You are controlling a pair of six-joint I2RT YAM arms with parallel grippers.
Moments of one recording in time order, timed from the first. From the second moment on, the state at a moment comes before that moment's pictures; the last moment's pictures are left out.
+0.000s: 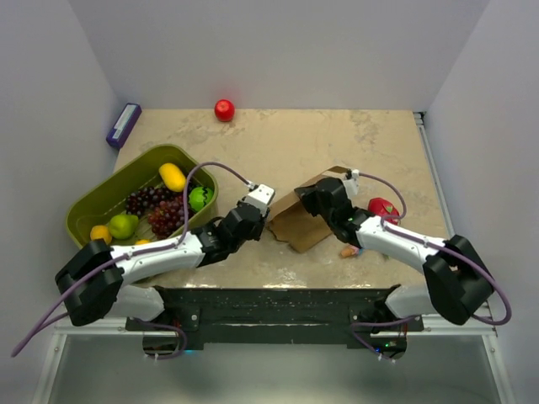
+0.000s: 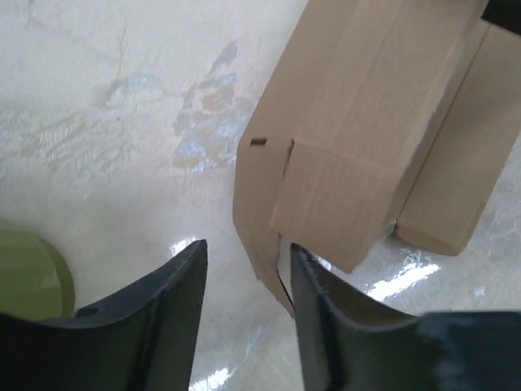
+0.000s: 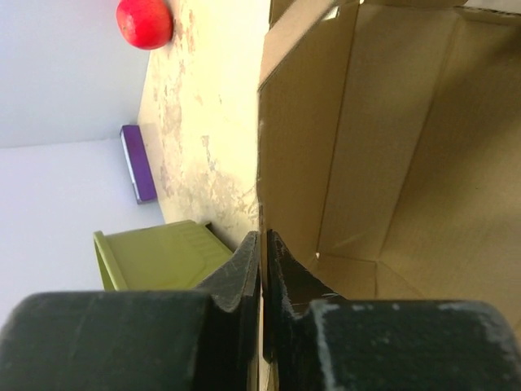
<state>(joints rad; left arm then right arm) -0.96 1.32 0.68 0.02 -0.45 -0.25 0.66 1.38 0.74 0.12 0.35 1.45</state>
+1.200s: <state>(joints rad) -0.81 1.46 1.02 -0.39 -0.14 0.15 0.66 0.94 0.58 0.00 0.37 1.32</state>
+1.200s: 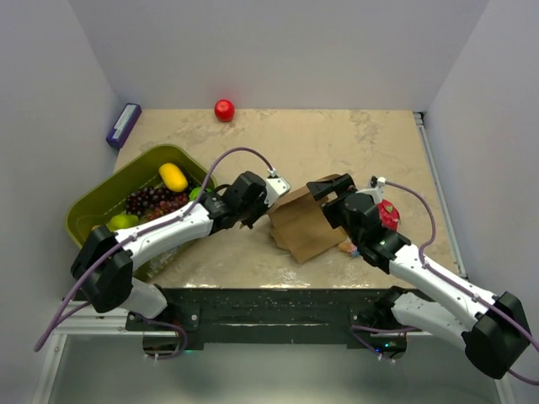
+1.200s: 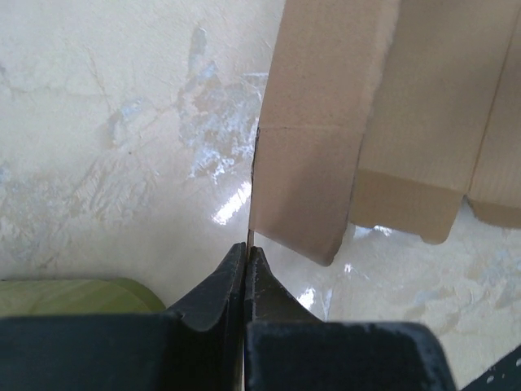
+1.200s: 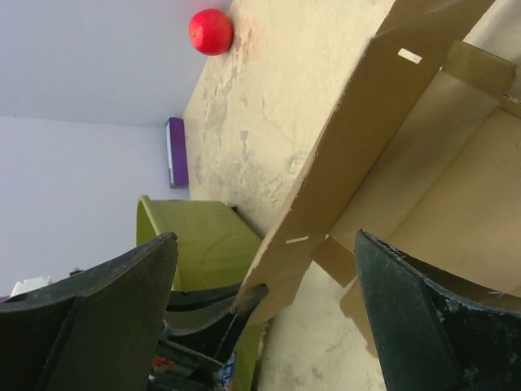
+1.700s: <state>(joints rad) -0.70 1.35 1.02 -0.47 -0.05 0.24 0.66 1.15 0.59 0.09 0.31 1.33</state>
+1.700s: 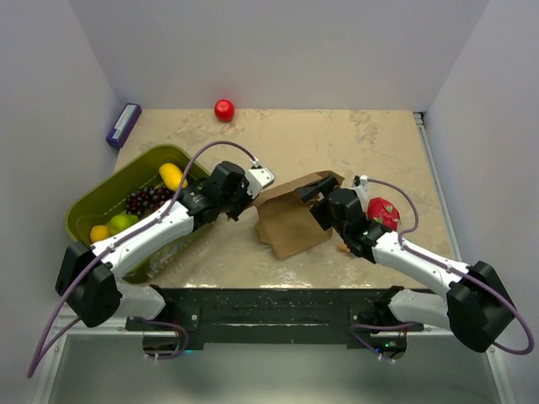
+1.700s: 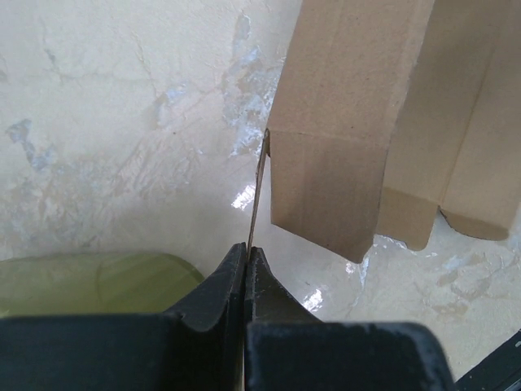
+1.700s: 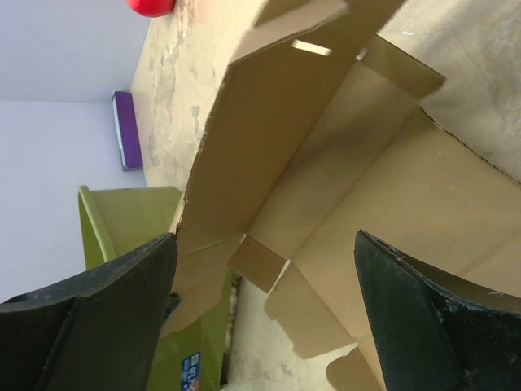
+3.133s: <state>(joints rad) -0.69 1.40 1.01 -0.51 0.12 0.32 0.49 1.40 0.80 0.15 0.21 1.10</state>
